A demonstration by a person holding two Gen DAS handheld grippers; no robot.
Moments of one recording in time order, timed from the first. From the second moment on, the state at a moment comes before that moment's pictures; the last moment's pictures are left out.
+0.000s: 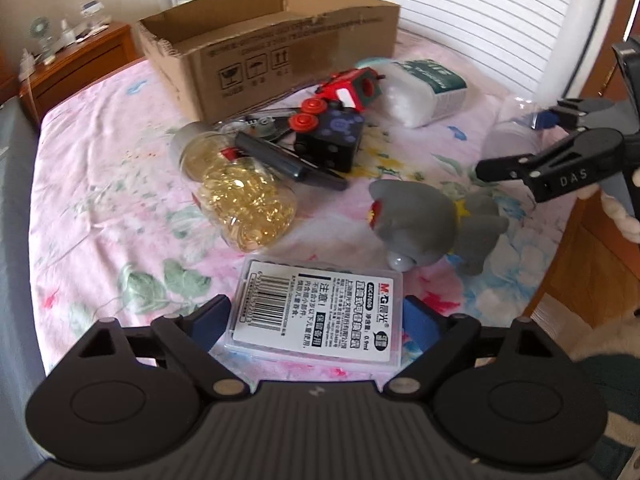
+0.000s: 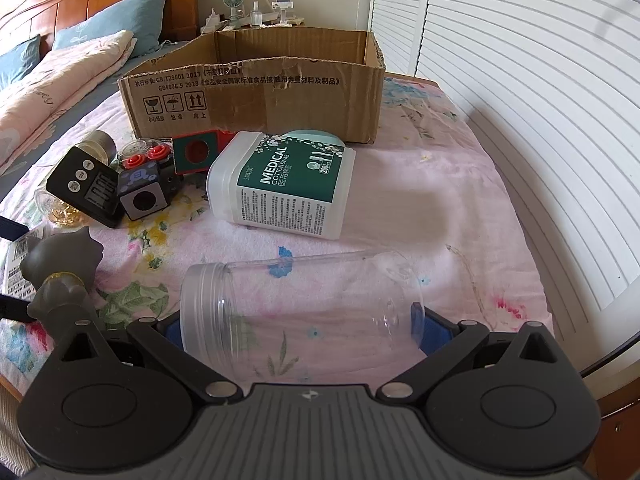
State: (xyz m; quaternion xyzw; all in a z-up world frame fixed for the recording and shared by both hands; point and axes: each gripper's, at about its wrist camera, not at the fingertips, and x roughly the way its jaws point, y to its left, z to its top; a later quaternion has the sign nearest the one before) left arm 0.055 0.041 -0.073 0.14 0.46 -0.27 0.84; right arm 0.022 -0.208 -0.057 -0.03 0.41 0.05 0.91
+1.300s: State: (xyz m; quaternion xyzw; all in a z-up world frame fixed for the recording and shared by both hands) left arm 0.057 0.048 -0.011 0.12 0.44 -0.27 0.85; right arm 0.031 -0.204 0.018 -0.09 0.37 0.12 0.92
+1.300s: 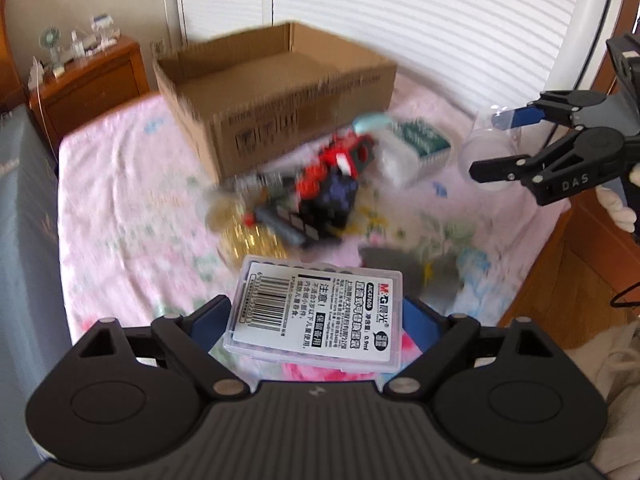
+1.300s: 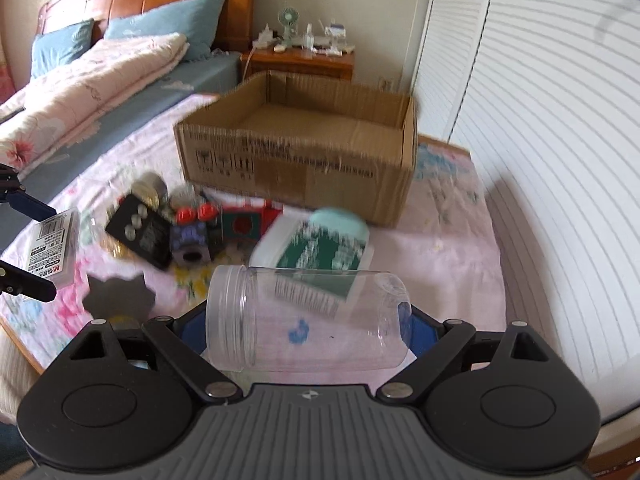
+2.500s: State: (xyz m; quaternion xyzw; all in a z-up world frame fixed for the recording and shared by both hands) left arm 0.283 -0.011 0.026 0.08 0.37 -0.19 0.91; right arm 0.154 -0.197 0.085 -0.11 0.33 0.12 0.93
